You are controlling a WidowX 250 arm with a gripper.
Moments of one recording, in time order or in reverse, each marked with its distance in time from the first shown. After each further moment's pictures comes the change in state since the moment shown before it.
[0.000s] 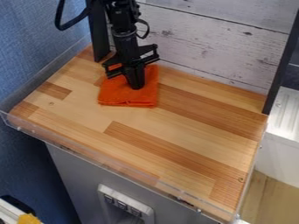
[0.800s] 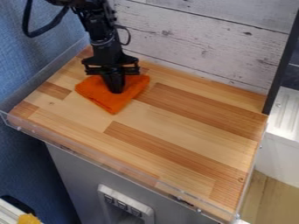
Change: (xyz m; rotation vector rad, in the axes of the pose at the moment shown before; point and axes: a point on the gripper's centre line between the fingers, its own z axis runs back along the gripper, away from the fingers) arm 0.011 0.046 0.005 0.029 -0.081 -0.632
